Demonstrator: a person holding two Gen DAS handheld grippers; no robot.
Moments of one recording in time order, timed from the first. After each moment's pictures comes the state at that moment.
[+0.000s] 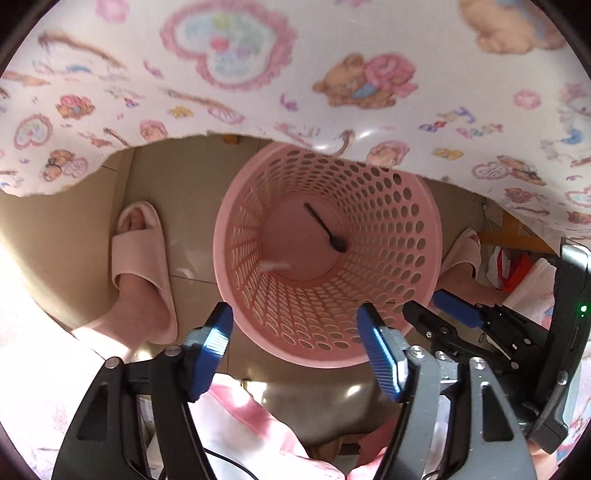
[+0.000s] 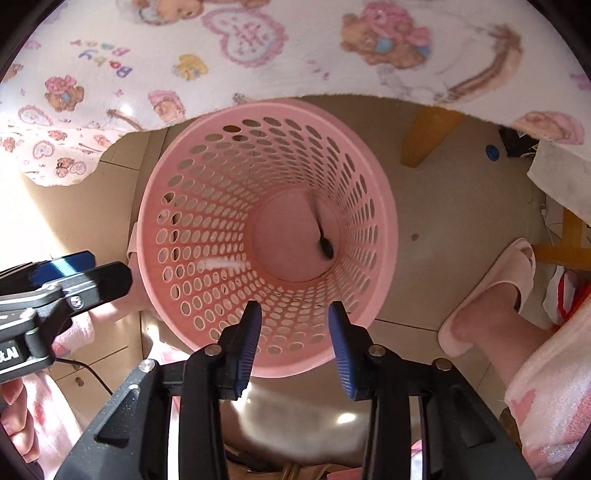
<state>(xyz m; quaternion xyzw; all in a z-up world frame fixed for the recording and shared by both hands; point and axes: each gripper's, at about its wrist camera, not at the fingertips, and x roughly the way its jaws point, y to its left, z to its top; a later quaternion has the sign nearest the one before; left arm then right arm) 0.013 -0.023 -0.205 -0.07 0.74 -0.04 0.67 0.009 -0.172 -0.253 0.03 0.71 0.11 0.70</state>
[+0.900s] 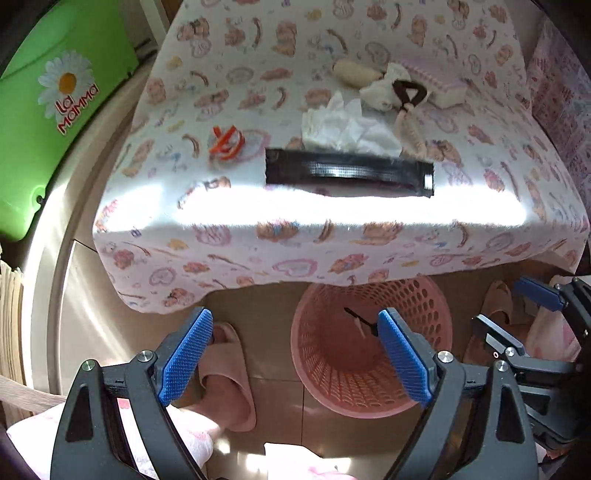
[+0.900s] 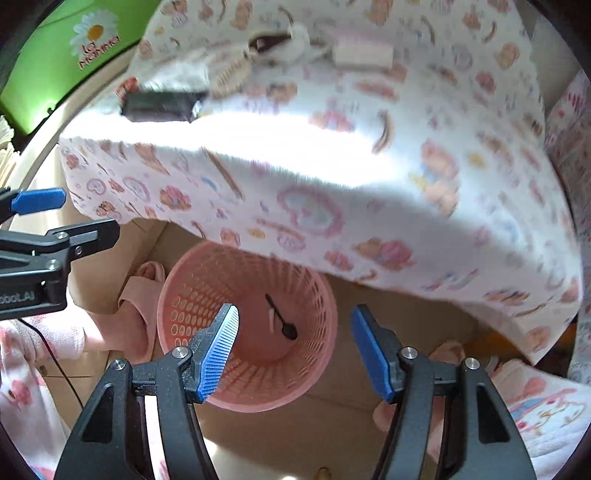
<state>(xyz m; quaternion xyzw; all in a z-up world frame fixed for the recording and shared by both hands) 0.009 -0.020 -0.084 0.06 0.55 0.00 0.83 -0.009 -0.169 -0.108 -0.08 0.52 0.10 0.85</state>
